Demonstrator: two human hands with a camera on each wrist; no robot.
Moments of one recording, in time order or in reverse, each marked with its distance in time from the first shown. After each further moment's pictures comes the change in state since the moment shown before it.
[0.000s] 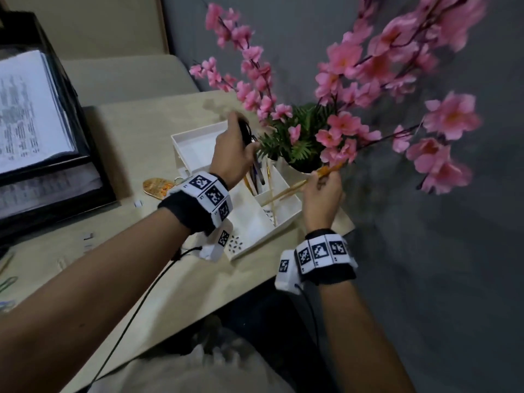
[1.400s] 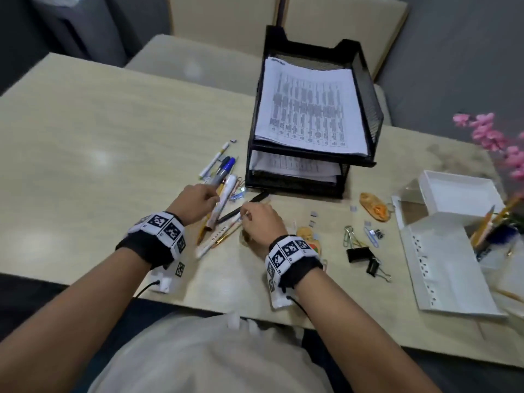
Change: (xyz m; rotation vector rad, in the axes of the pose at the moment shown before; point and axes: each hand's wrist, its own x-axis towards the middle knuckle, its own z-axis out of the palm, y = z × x) left_hand -0.264 -0.227 -0.356 0.382 0.001 -0.758; right_hand -0.355 -0.123 0.241 -0.471 -1.398 -0.715
